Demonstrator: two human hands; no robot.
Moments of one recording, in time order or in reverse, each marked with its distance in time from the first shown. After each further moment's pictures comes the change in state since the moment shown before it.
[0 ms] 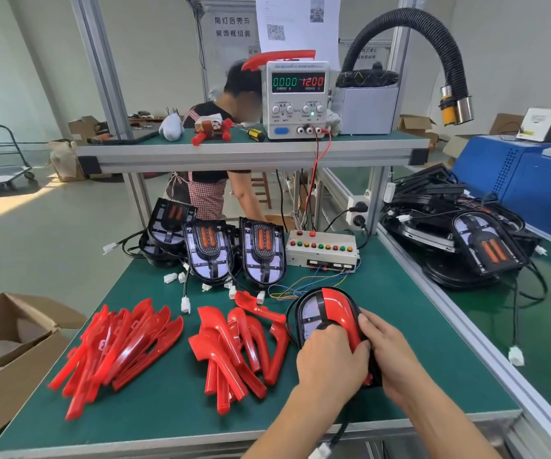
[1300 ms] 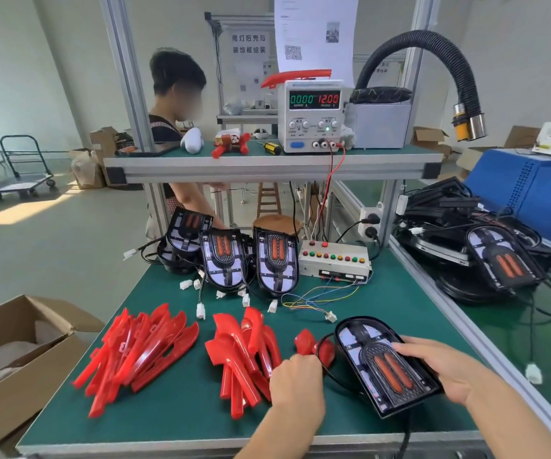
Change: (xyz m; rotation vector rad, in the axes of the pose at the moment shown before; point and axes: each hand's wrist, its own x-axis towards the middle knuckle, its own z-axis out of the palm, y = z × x) left_hand -0.014 -0.055 -0.021 0.499 -0.180 -0.041; right_hand 0.019 -0.029 -0.066 -0.114 -0.191 0.391
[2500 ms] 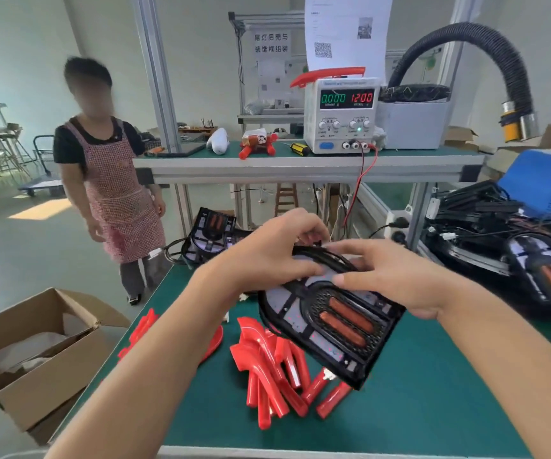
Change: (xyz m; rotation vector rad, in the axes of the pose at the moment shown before) left_hand 0.034 -0.092 -0.206 -0.445 0.352 0.688; right_hand -0.043 -0.134 0.156 -0.555 -0.313 -0.522
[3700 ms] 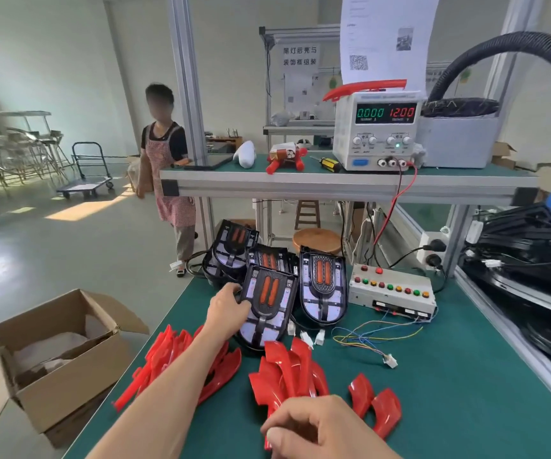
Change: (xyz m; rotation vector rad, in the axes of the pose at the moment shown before) left_hand -0.059 -0.215 0.072 -0.081 0.343 -1.000; right_hand -0.012 0.057 0.141 -0.156 -0.190 0.063
